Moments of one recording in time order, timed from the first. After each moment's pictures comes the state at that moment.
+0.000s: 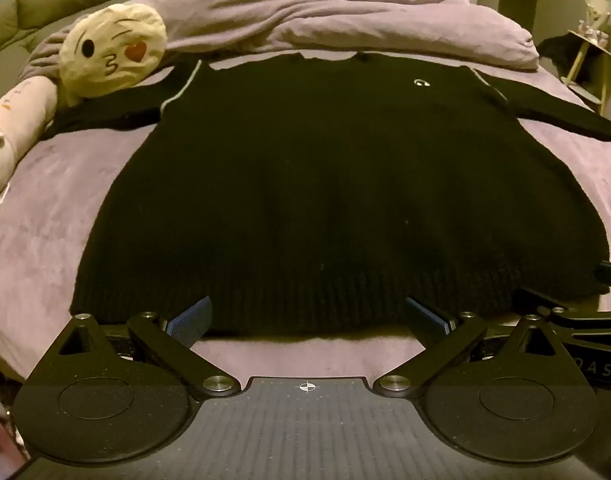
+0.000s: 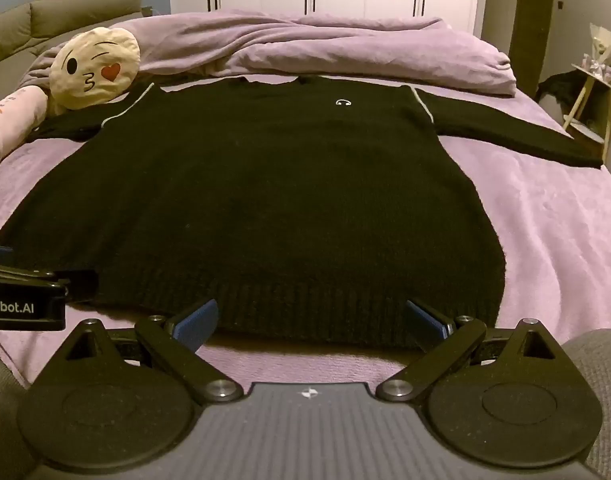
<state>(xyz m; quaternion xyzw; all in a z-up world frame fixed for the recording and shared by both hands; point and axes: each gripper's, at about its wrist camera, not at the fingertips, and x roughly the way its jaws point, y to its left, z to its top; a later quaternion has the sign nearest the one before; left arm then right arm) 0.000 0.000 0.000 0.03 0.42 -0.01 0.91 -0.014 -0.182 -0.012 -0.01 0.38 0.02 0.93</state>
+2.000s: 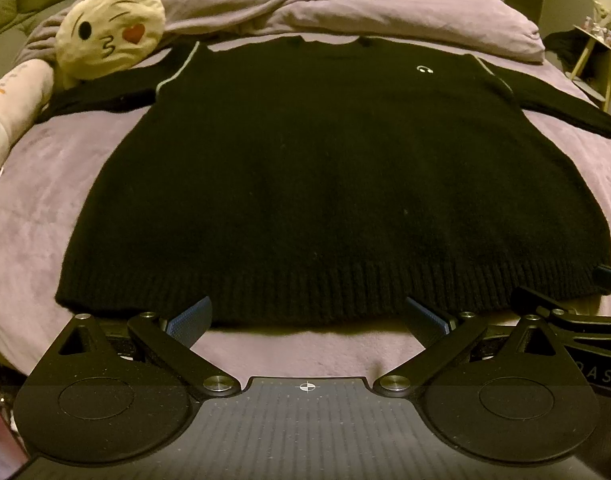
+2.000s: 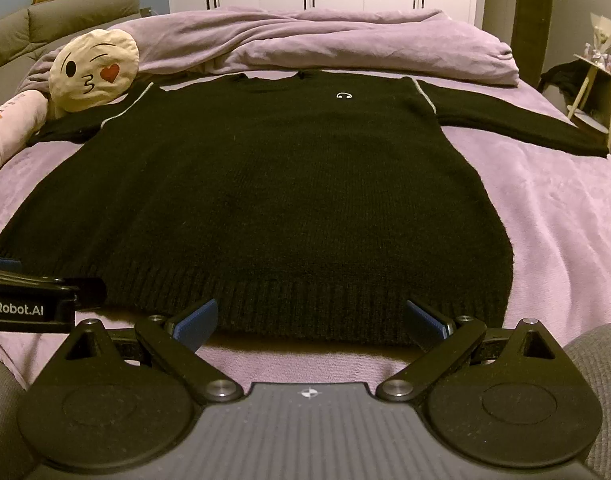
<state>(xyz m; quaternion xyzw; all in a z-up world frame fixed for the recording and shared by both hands) 0.004 0.005 -0.017 0.02 0.44 -0.02 0.90 -0.011 -0.183 -0.014 0.00 0.38 0.02 0.92</state>
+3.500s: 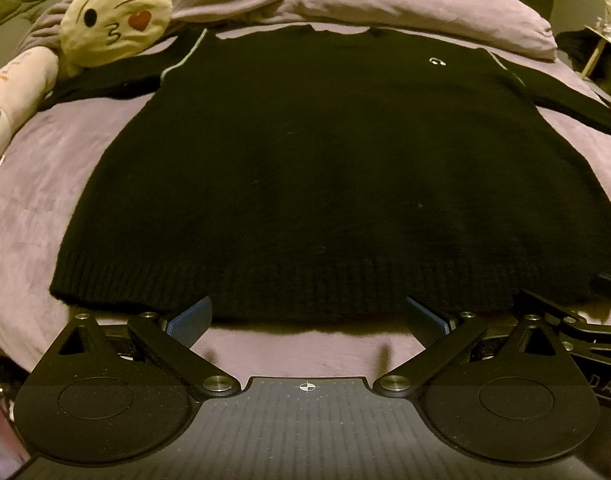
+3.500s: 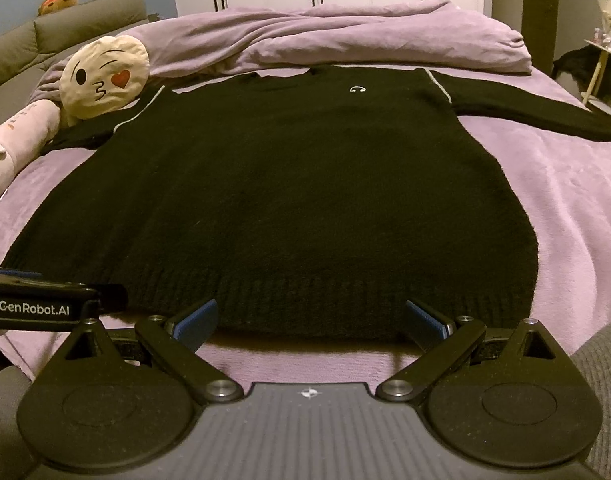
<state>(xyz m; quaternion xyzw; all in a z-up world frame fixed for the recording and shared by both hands) 0.017 0.004 -0.018 0.01 0.45 0.00 0.89 -0.006 -0.188 -0.019 0.04 0.39 0.05 0.92</state>
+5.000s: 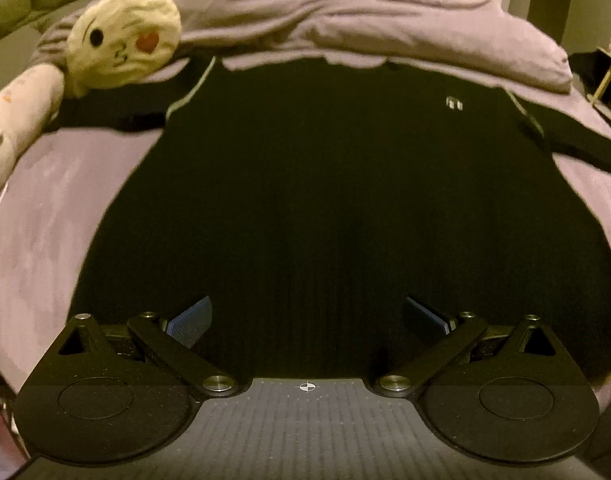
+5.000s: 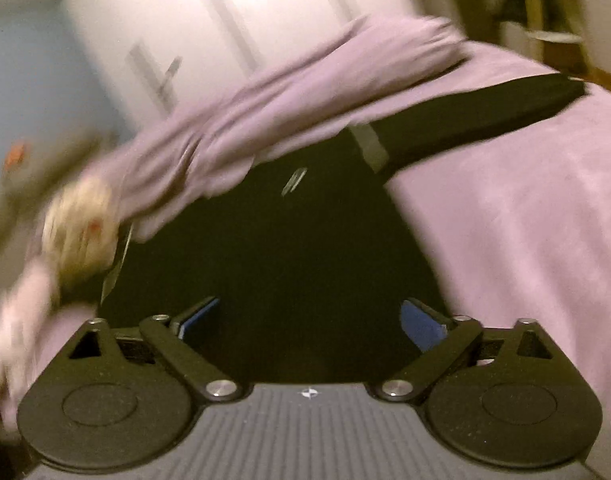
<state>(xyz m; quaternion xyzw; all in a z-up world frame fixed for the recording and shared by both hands) 0.066 0.004 0.014 0.00 0.43 0.02 0.90 0.072 -0.345 0.037 0.27 0.29 -0.02 0.92</state>
